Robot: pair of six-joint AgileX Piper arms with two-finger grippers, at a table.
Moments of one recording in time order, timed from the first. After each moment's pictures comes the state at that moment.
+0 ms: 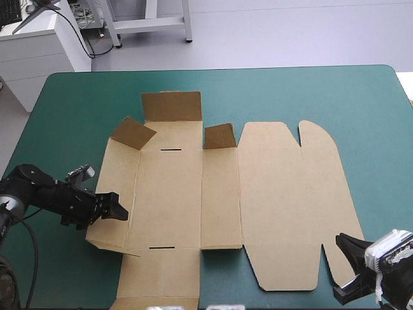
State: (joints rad) left arm 0.28 1.43 -0.81 -0.63 1.19 0.50; right arm 0.46 0.22 -0.63 0.04 0.90 -0.03
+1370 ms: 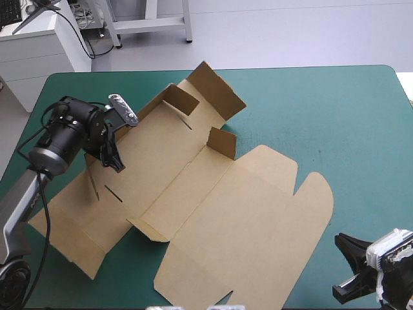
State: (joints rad) left arm -0.30 1.54 -1.43 0.30 1.16 0.55; right arm 0.46 0.22 -0.63 0.05 0.90 0.01
